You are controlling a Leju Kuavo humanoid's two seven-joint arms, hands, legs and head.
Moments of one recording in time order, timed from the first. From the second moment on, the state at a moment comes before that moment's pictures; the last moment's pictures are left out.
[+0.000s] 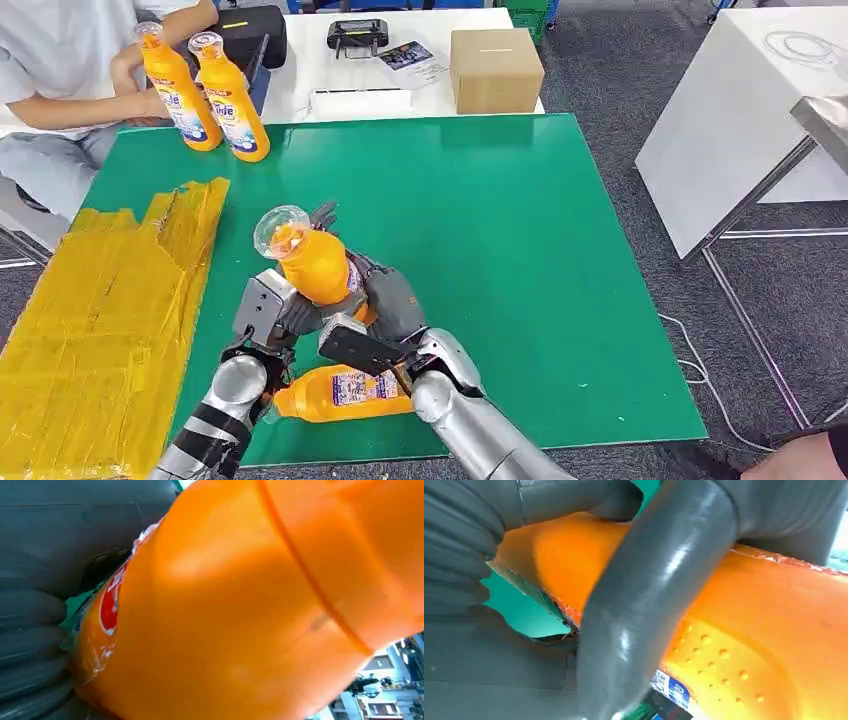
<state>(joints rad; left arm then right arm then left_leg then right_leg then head) -0.28 -0.12 -0.34 -1.27 -0.18 0.08 -0.41 -0.40 0.29 0.61 -0.92 0.61 -0.23 -0.30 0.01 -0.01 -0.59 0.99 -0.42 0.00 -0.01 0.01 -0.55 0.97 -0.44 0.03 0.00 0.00</state>
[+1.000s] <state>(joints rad) -0.26 -0.18 -0.22 -1.26 0.15 -0.02 -0.43 -0.43 0.30 0.65 -0.88 0.58 -0.27 -0.31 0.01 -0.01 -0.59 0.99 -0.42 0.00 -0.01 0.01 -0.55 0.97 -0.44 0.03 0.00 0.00</state>
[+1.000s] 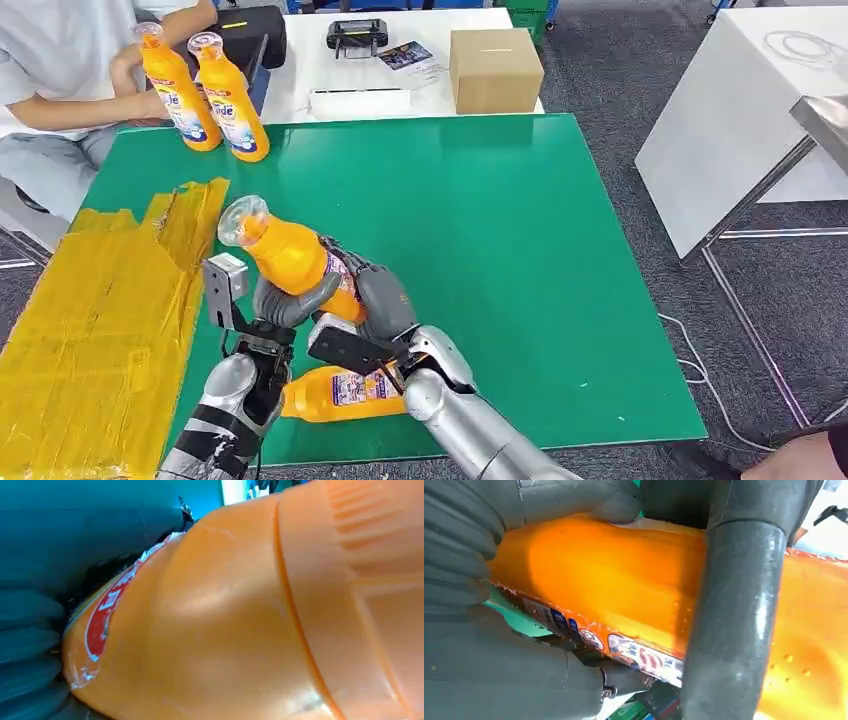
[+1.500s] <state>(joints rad) -0.26 -0.16 -0.17 -1.39 -0.16 0.40 -0.55 -0.33 0.28 0.64 -1.02 0.53 -0.38 -0.41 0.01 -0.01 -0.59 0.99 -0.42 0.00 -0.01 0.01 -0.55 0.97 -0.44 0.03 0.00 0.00</state>
